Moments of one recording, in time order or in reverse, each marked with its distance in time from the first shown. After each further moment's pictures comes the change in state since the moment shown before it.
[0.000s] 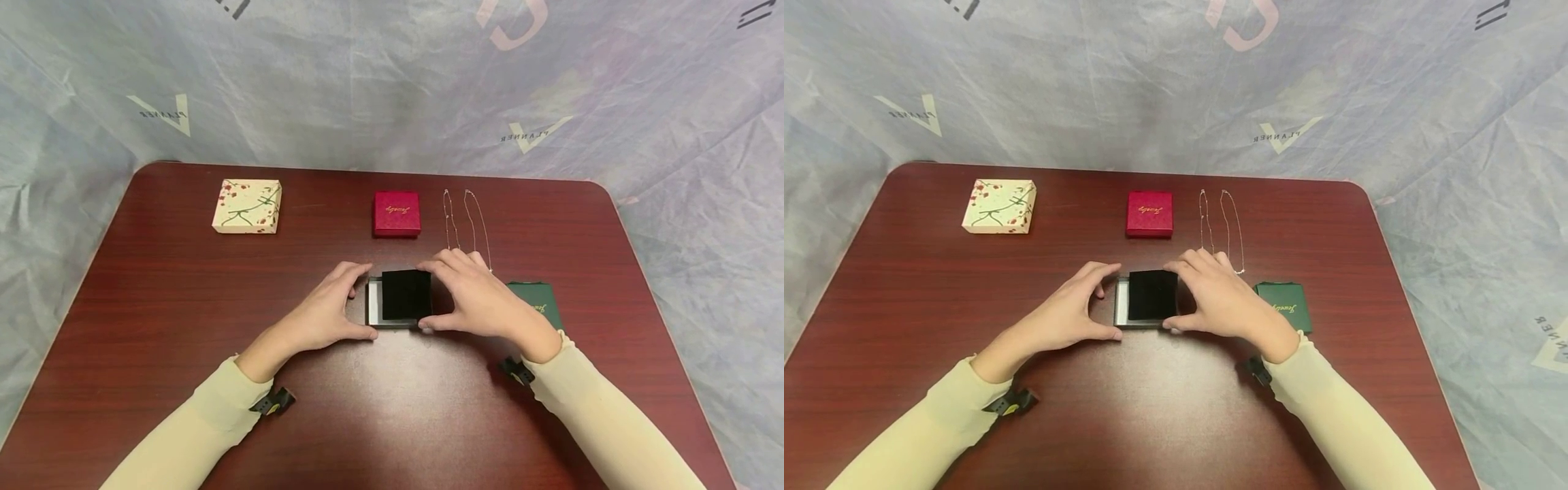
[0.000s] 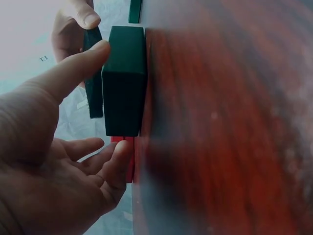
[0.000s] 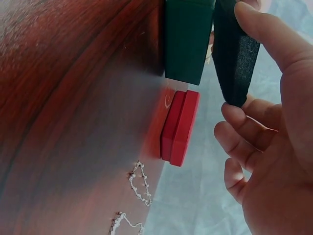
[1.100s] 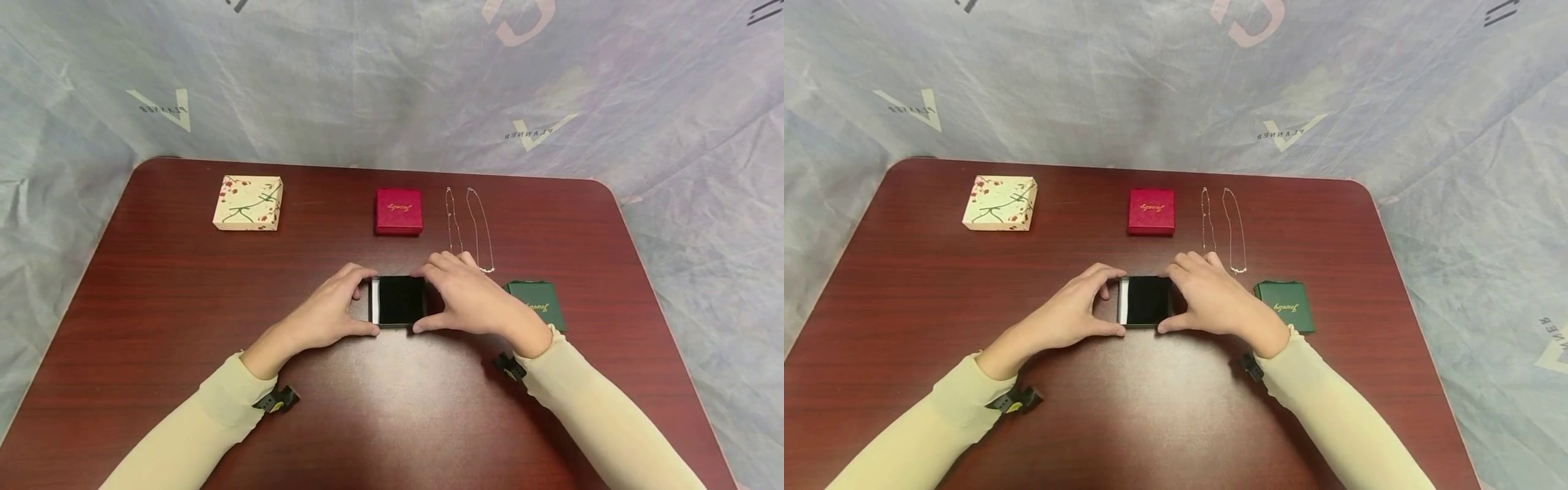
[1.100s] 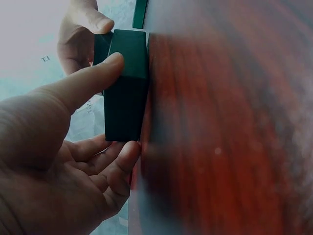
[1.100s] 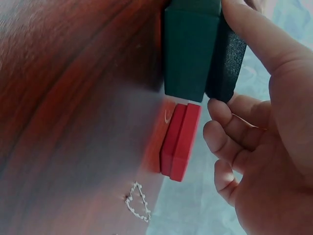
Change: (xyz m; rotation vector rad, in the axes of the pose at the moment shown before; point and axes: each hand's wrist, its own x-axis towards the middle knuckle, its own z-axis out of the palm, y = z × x) left_hand 0.004 -0.001 0.002 0.026 -0.014 0.023; right_hand 0.013 -0.008 0.006 -0.020 -0.074 0.001
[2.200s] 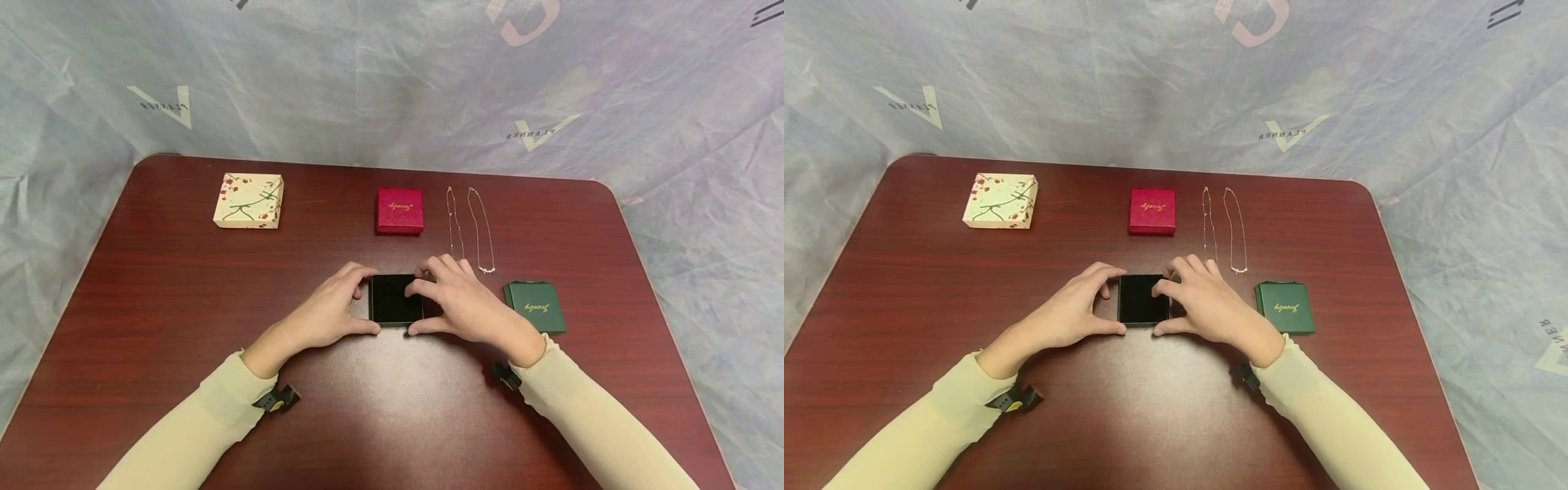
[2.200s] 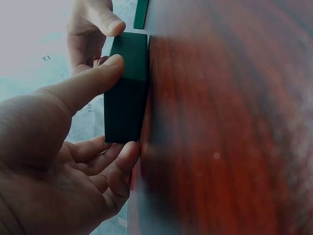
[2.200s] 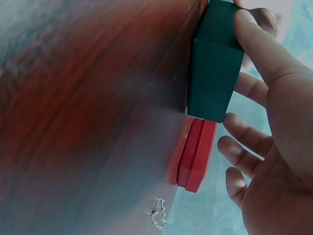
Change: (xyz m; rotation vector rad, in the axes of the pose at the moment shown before) left_hand 0.000 -0.001 0.001 0.007 -0.005 -0.013; right_hand -0.005 0.000 0.020 -0.029 0.086 -0.091
